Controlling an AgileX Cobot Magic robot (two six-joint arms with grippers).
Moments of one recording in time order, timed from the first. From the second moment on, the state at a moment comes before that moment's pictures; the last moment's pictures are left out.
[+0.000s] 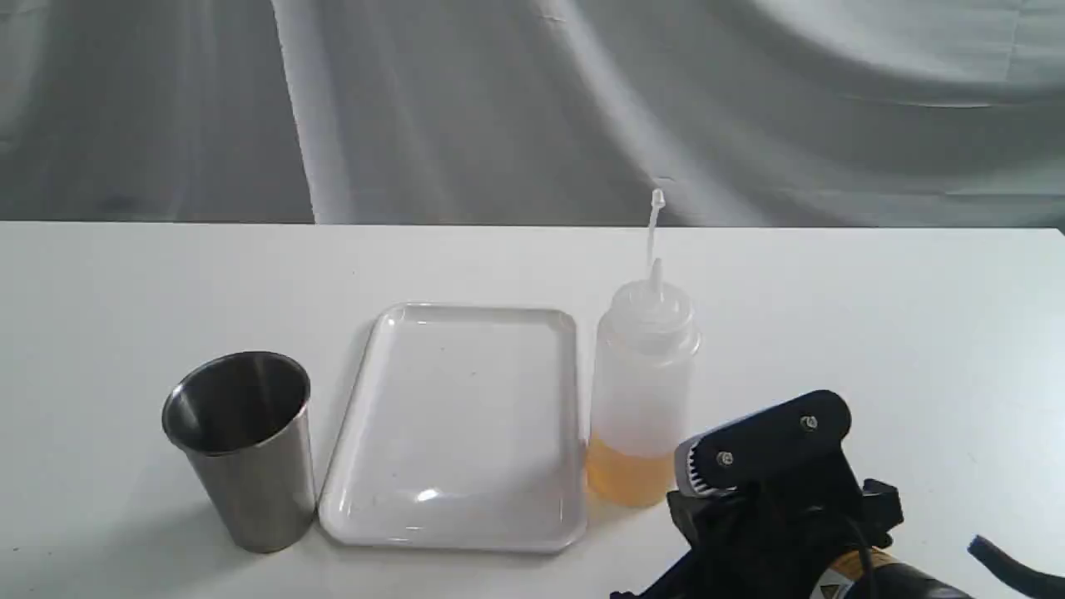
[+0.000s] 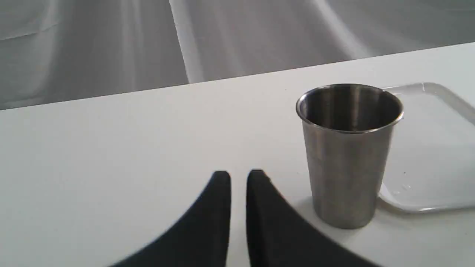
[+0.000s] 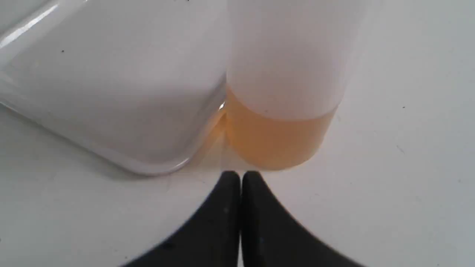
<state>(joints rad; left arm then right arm) -0.07 0.00 0.00 0.04 0.29 0.06 0.63 1.61 -0.43 0.63 -0.56 -0.39</state>
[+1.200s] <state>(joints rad) -0.07 0.00 0.00 0.04 0.29 0.06 0.63 1.62 -0.43 0.75 -0.63 -0.32</state>
